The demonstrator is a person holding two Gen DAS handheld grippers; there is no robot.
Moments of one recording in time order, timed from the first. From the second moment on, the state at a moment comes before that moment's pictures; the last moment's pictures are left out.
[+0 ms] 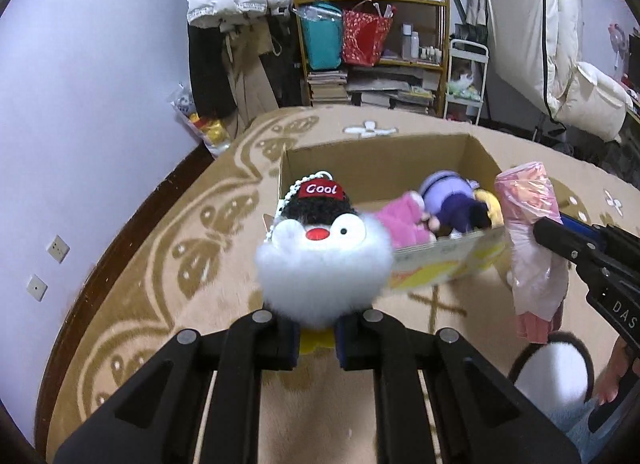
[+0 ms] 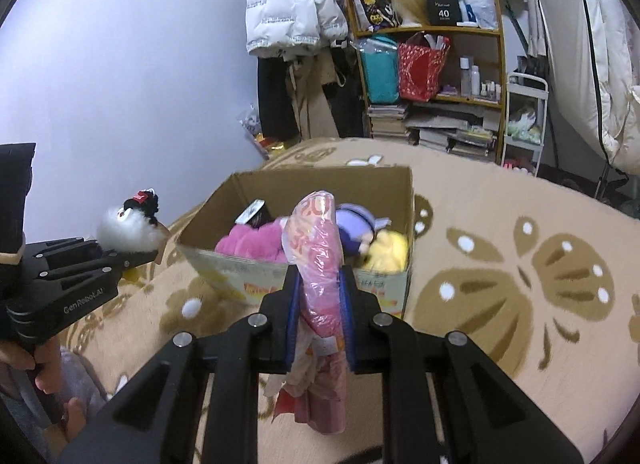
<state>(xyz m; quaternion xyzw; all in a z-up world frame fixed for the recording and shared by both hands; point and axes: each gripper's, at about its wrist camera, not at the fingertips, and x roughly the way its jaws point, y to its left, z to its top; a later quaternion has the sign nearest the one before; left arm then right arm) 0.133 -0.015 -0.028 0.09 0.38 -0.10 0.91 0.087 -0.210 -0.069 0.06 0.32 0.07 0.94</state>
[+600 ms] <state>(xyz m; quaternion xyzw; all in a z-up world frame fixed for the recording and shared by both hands) 0.195 -0.035 -0.007 0.11 0.35 -0.09 0.93 0.153 -0.210 -0.048 0.05 0.31 0.08 0.95</state>
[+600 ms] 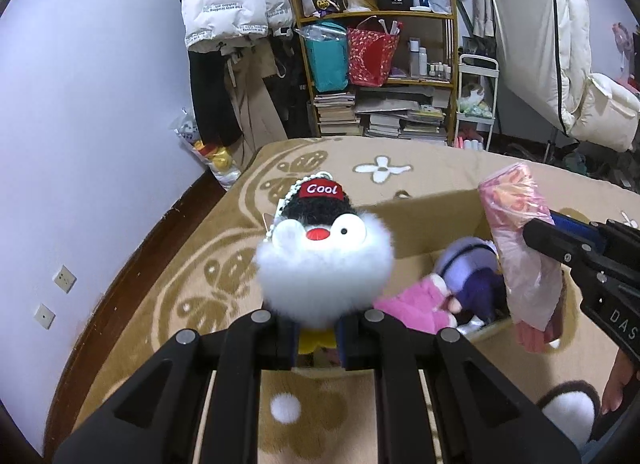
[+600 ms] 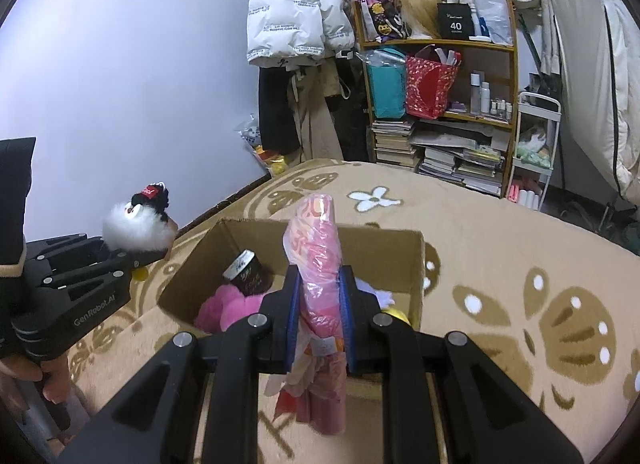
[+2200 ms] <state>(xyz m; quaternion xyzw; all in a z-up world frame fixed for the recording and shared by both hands) 0.126 0.025 0.057 0.04 0.32 -0.03 0.95 0.100 -0.213 0.020 0.09 0.28 0.09 0.95</state>
